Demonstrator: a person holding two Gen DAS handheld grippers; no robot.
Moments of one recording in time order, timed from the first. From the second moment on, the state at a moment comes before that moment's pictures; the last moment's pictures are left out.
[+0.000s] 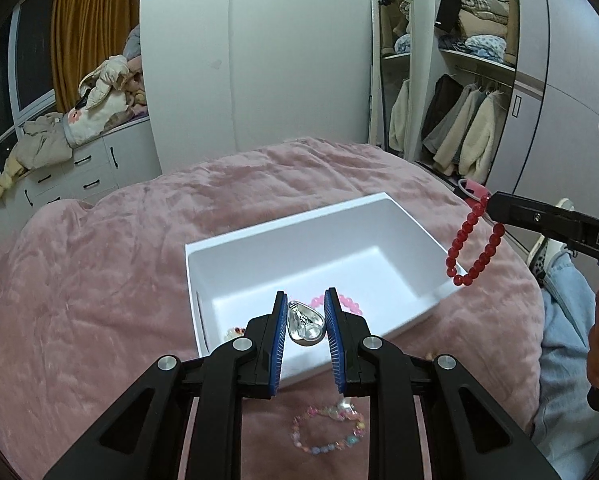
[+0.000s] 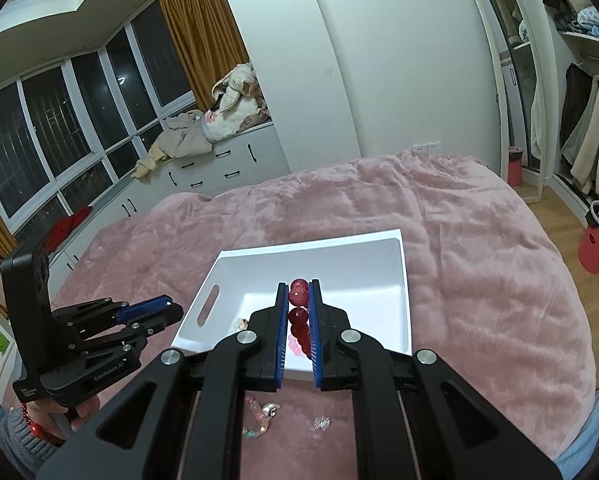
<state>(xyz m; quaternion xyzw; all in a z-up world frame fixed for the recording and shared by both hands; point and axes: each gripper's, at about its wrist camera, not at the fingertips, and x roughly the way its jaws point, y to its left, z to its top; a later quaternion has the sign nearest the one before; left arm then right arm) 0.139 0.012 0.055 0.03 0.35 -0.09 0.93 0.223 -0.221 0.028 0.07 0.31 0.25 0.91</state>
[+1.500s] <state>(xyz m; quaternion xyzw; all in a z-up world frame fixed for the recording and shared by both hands) 0.258 0.031 -0.053 0.02 0.46 -0.02 0.89 0.334 -0.154 -0.077 0.01 0.41 0.25 0.88</state>
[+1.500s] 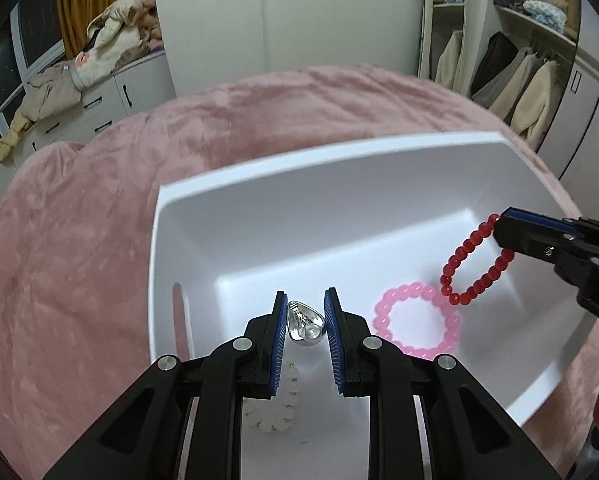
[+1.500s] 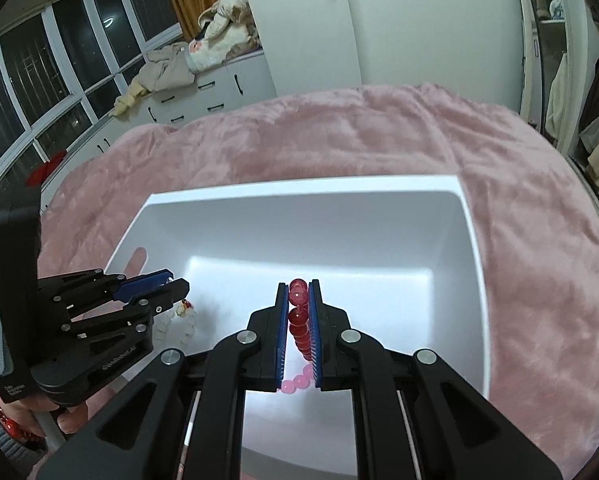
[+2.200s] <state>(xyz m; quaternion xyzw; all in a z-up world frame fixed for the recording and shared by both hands) 0.210 0.028 -0.016 0.00 0.42 -0.06 0.91 0.284 -0.198 -0.026 0.05 0.33 0.22 0.91</state>
